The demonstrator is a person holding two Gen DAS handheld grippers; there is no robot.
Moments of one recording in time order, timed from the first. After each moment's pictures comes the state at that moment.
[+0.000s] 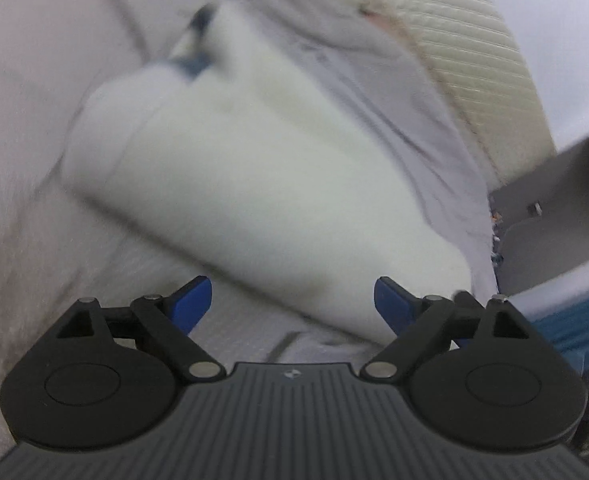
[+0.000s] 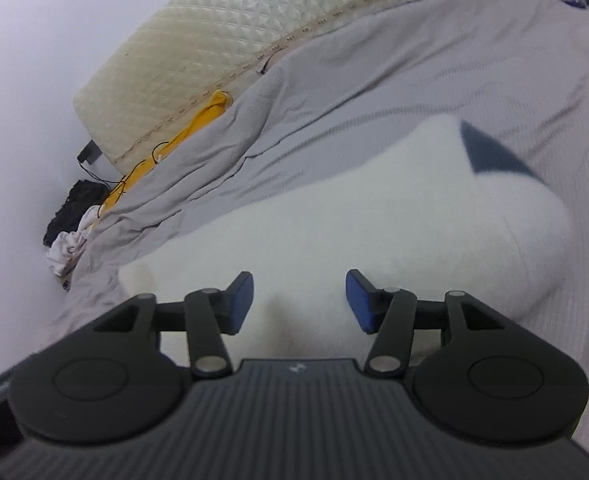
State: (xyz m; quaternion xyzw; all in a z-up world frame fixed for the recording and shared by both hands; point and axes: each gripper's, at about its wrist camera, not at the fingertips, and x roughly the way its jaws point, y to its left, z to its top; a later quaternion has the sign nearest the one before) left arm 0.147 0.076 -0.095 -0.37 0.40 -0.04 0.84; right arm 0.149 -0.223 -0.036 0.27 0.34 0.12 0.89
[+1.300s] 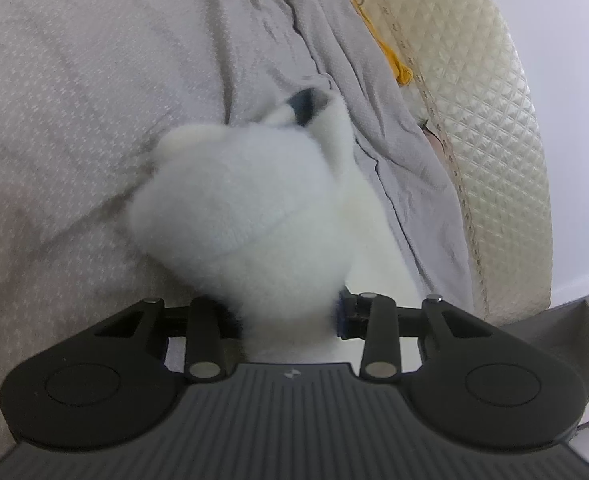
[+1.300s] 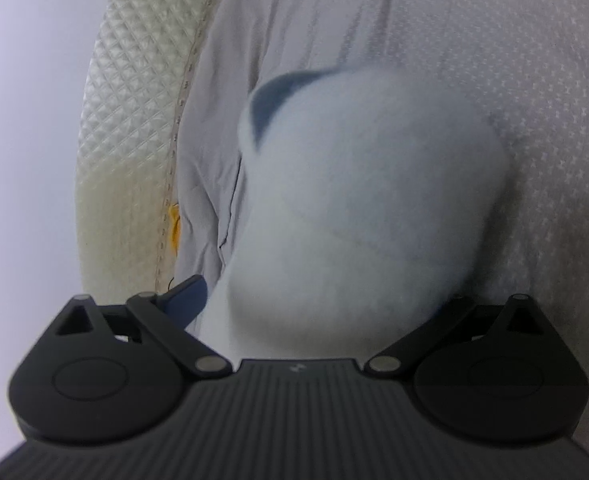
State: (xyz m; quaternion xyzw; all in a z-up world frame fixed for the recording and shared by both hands) left arm 0.172 0.129 -0.127 -0.51 0.29 0.06 0.81; right arm 0.164 -0.276 -0.127 0.61 0.30 0.03 0.74
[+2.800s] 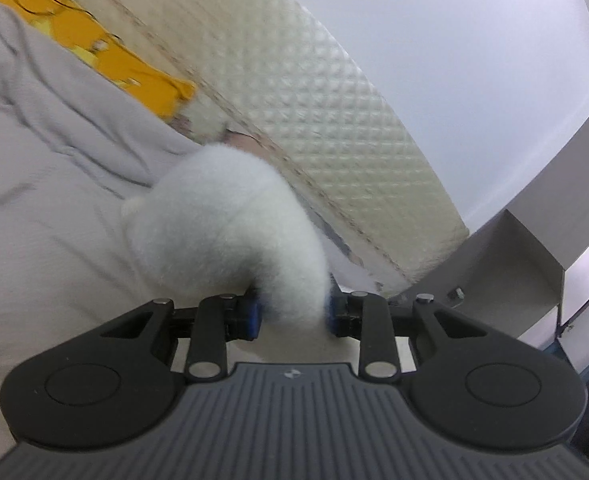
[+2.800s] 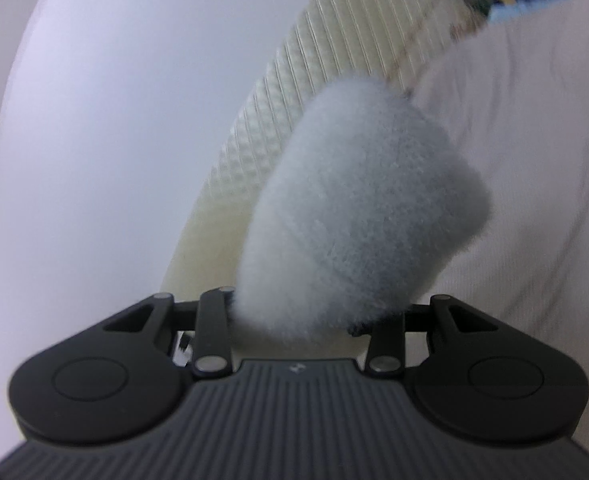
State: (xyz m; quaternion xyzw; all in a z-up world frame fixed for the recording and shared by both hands) left arm 0.296 -0.031 0.085 -0.37 0.21 -0.10 0.90; right arm 0.199 -0.437 0.072 0.50 0.16 0.13 0.84
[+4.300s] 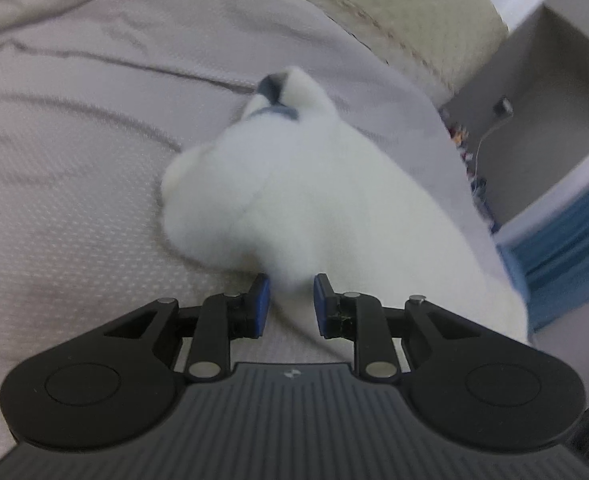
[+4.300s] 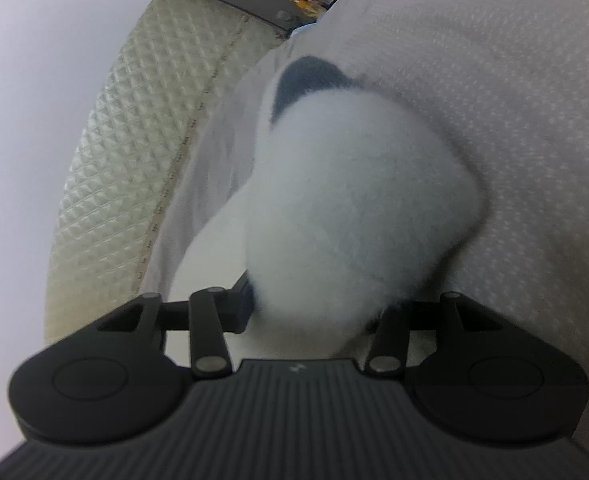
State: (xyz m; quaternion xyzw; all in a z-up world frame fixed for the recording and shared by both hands) left arm 0.474 -0.206 -0.097 -0.20 0.42 -0.17 0.87; right arm 0.233 -0.562 -0.150 0.53 0.22 -0.08 0.81
